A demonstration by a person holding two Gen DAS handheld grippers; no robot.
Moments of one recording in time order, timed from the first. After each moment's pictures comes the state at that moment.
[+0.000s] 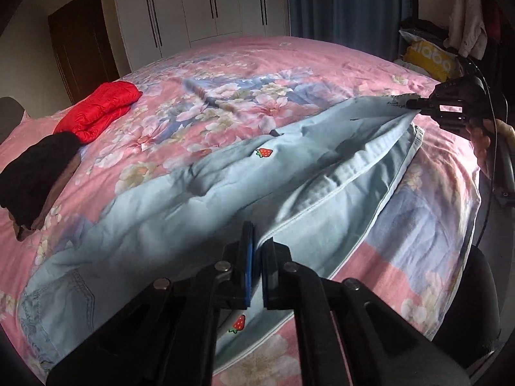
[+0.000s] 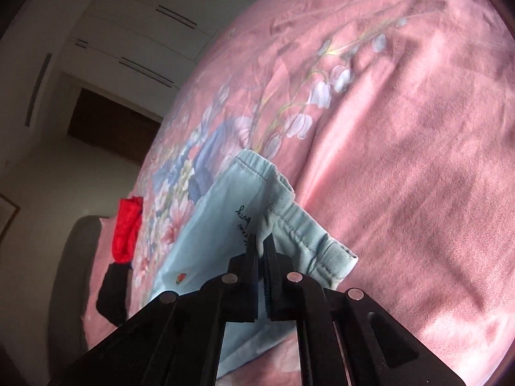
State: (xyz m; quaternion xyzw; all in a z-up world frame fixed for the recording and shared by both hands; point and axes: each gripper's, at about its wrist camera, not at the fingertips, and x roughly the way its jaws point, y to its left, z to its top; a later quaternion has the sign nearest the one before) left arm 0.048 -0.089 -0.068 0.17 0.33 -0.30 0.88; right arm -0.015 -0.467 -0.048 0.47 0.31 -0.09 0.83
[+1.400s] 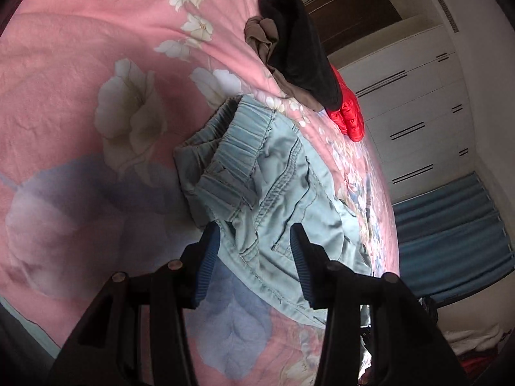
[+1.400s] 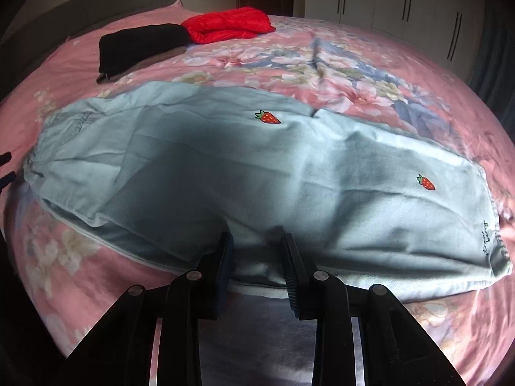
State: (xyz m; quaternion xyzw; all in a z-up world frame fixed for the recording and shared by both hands) left arm 0.021 0.239 -0.111 -0.44 0.38 -0.03 0.81; right arm 0.009 -0.210 -0.064 -0.05 0.47 0.08 0.88
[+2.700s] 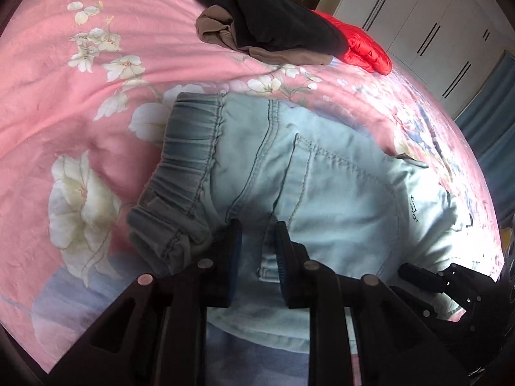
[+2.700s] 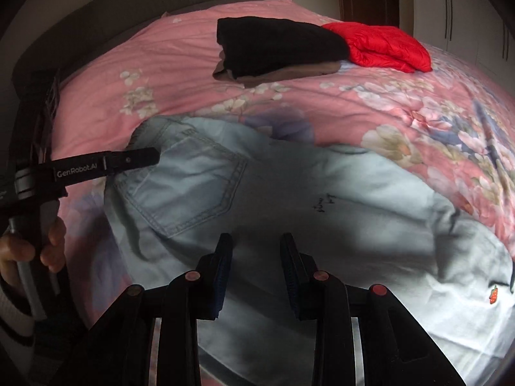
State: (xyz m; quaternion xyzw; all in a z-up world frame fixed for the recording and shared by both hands) left arm 0.079 0.203 -0.122 -0.16 0.45 0.01 0.88; right arm 0.073 0.002 -0.076 -0.11 0.49 0.31 0.81
